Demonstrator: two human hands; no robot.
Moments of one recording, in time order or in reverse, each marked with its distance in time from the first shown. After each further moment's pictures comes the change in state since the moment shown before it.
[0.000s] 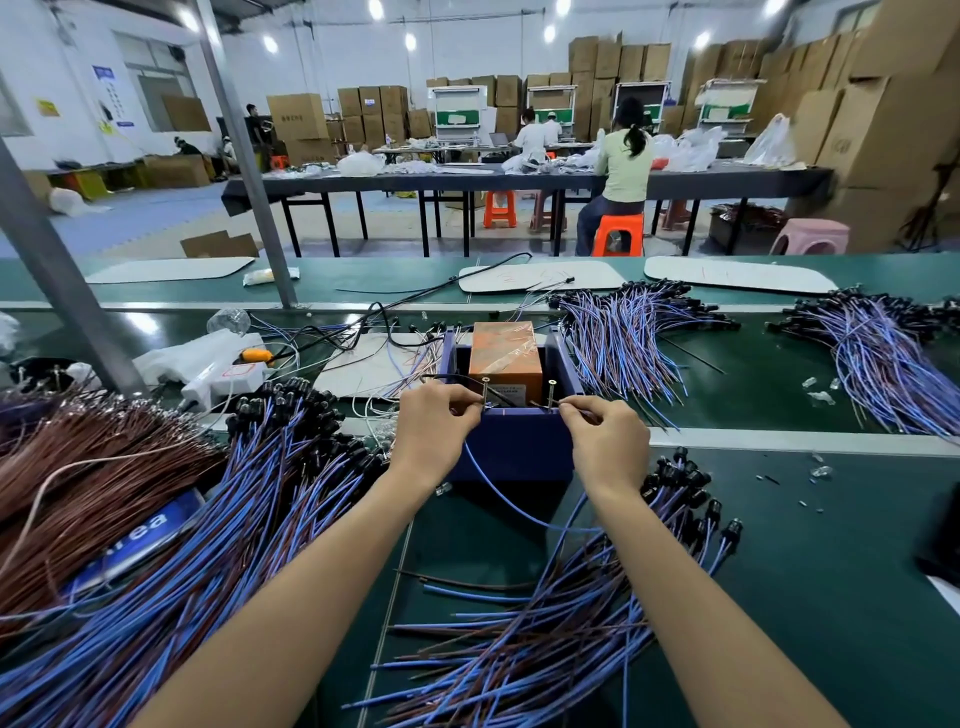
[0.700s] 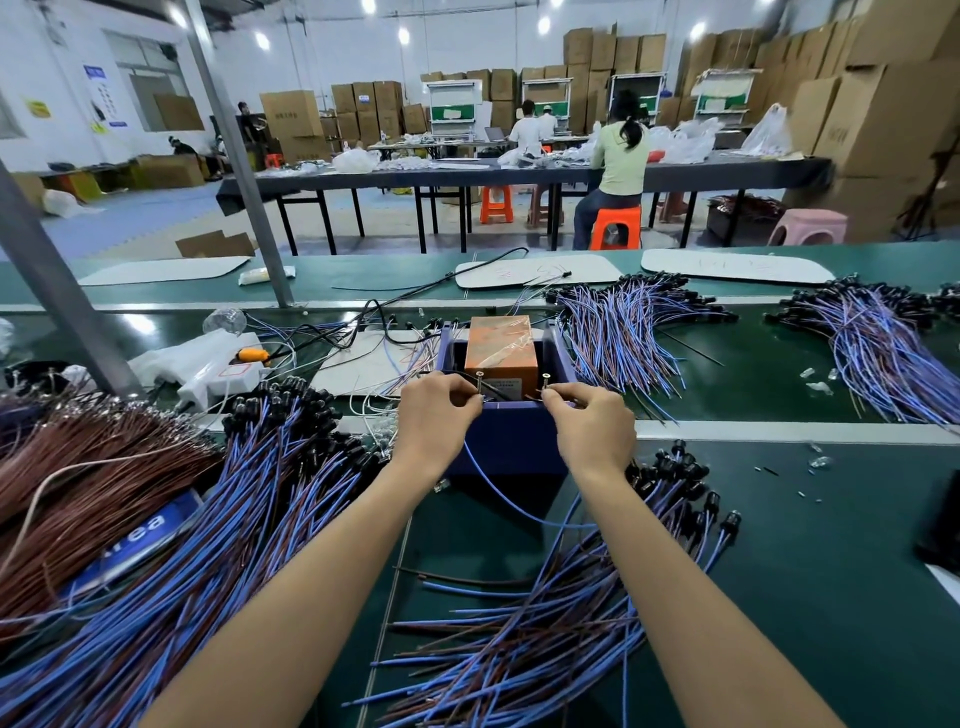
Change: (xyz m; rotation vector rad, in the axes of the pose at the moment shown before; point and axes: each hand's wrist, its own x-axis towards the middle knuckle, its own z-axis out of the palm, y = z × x) left_hand 0.007 0.003 0.006 0.020 0.013 -0.011; right_hand 0.002 -0.012 0.007 0.034 0.007 0.024
